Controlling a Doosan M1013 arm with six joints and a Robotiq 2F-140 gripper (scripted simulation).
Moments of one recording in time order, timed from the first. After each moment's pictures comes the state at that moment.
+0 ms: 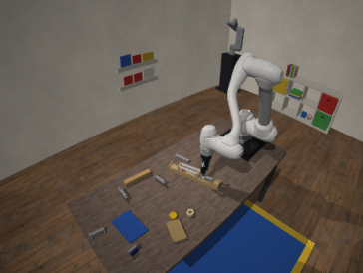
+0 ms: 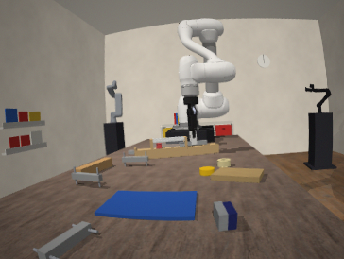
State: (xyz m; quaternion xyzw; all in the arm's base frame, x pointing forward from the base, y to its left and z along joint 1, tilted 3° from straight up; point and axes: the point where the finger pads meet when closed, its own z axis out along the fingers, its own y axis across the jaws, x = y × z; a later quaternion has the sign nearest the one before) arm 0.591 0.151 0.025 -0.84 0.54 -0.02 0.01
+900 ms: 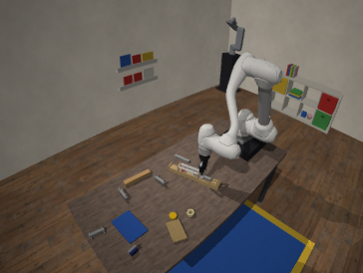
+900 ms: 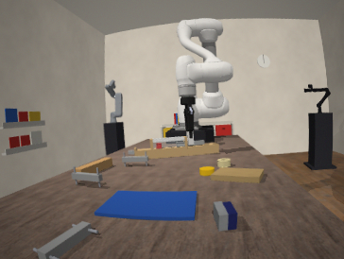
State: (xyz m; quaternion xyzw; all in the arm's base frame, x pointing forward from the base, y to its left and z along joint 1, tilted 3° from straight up) arm 0.597 0.137 0.025 -0.84 0.54 -0.02 0.01
